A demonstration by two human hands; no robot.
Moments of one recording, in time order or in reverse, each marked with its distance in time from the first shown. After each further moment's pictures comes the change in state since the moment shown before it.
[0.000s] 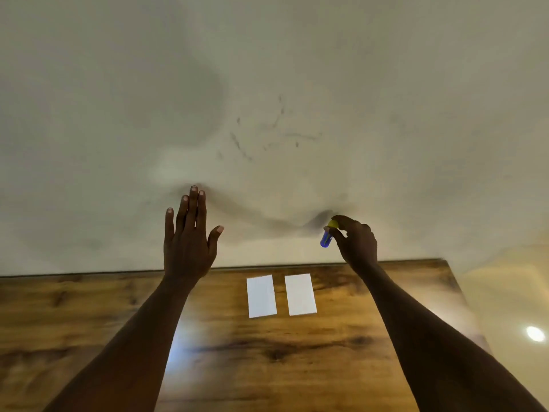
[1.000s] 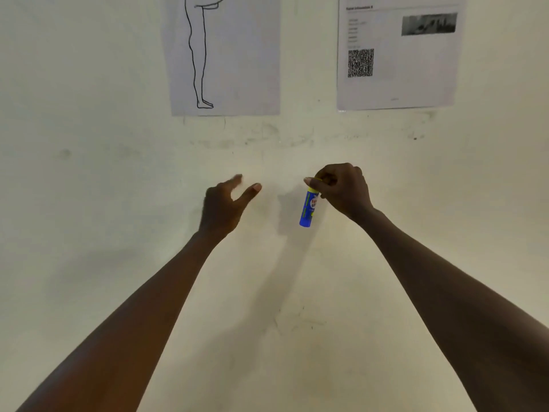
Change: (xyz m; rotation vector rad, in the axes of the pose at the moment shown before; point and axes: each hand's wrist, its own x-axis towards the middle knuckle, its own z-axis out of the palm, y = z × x) left_hand 0.158 0.017 -0.394 -0.749 0.512 0.058; right_hand 0.025 -0.371 -0.302 0.156 0.435 -0.741
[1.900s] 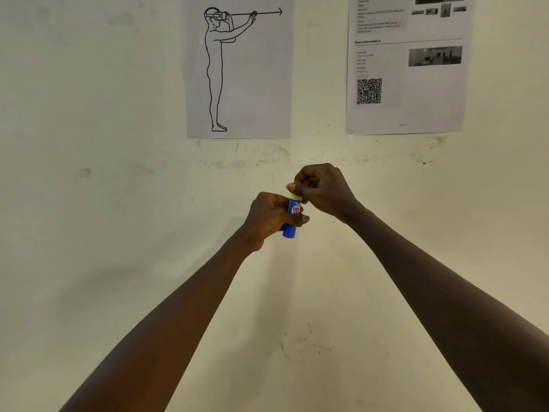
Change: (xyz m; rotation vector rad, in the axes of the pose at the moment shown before) left_hand 0.002 0.069 0.006 -0.479 -0.343 -0.257; right_hand 0.022 -0.056 0.002 0.147 -0.152 -0.196
